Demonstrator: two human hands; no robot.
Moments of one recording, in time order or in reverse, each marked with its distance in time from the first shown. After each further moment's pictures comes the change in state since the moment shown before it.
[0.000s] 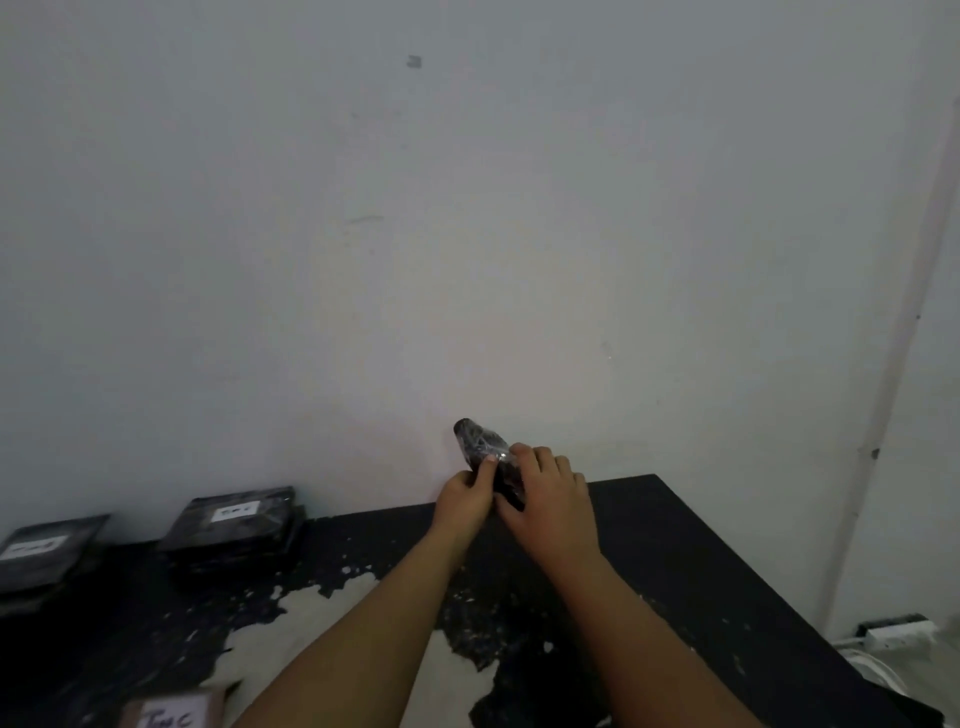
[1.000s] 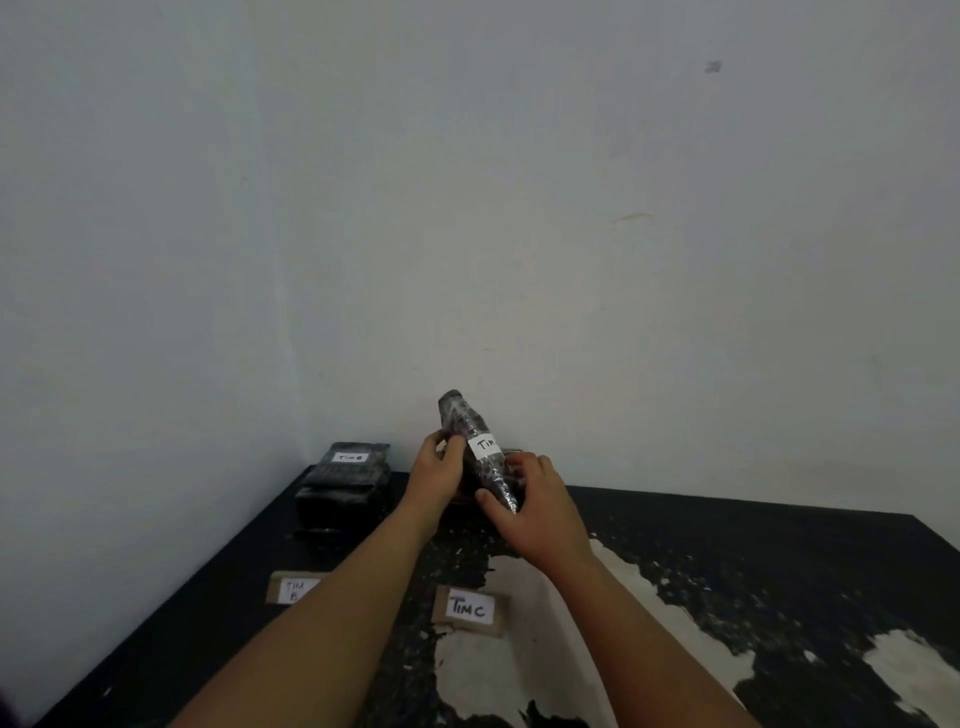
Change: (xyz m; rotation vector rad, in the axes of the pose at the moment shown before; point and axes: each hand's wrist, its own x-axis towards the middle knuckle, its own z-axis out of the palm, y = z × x) left_hand -0.081 -0.069 -0.354 -0.245 0.374 0.025; right_hand -0.045 -0.312 0.065 0.673 -0.201 -0.111
